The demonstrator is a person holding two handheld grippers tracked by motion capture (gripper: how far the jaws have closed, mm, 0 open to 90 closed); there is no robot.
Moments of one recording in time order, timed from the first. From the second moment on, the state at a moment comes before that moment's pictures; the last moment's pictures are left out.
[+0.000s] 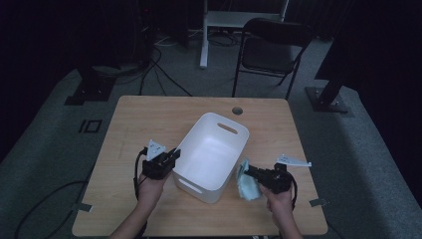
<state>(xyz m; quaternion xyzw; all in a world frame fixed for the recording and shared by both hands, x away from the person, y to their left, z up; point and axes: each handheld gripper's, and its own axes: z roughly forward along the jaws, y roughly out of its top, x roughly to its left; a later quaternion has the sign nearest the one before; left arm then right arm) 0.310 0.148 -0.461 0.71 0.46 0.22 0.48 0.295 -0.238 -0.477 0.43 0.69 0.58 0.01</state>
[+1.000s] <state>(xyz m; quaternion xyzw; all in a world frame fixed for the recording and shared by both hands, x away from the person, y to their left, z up) 0.314 0.150 -0.461 0.72 0.46 0.21 0.49 0.362 -0.264 -0.463 0.47 0.65 0.60 0.05</state>
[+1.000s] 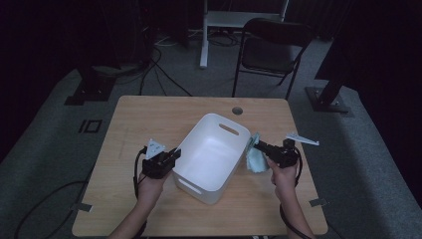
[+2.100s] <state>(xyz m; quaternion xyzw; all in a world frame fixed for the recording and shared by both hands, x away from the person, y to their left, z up) 0.316 0.151 -0.460 0.73 0.44 0.20 0.49 0.382 -0.253 -0.524 0.52 0.67 0.53 0.02</state>
